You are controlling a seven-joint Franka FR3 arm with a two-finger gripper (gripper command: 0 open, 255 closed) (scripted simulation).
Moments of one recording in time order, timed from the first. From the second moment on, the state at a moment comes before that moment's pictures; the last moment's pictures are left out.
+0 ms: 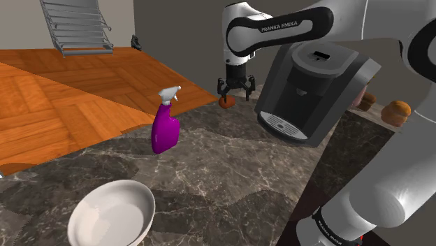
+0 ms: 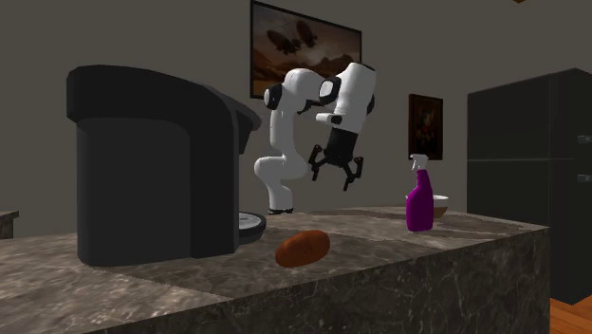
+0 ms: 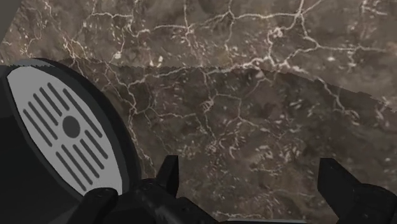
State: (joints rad) arm -0.08 0.09 0.20 -1.89 -0.21 1.75 0.82
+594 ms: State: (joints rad) arm -0.05 0.48 0.14 -1.46 -0.33 1.64 1.01
